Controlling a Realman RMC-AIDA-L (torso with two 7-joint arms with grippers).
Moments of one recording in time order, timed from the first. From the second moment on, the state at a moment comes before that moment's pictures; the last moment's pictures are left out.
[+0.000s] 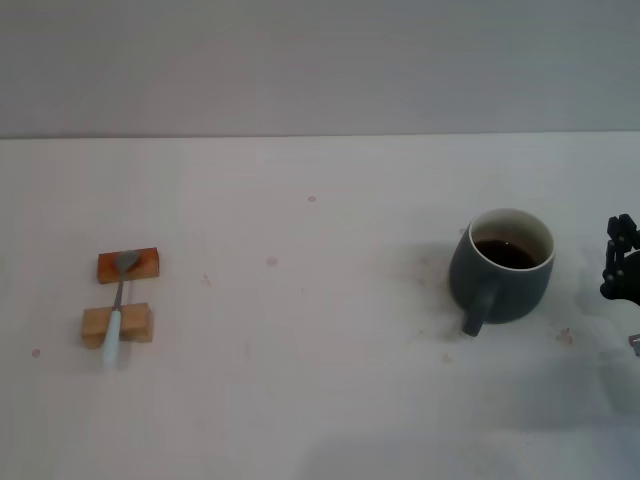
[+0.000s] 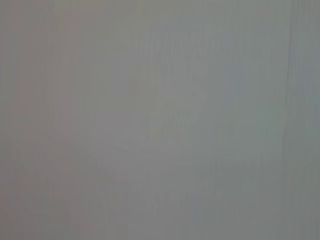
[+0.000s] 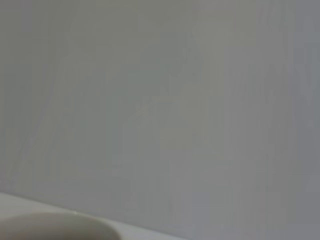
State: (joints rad) left arm -0.17 -2.07 -1.40 -0.27 2.57 1.27 -0.19; right arm 0.36 2.08 0.81 0.18 -2.35 -1.10 -0.06
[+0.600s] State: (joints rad) left arm -0.15 -2.07 -1.38 -0.27 2.58 1.27 -0.19; right arm 0.38 2.08 0.80 0.16 -2.49 -1.01 -0.07
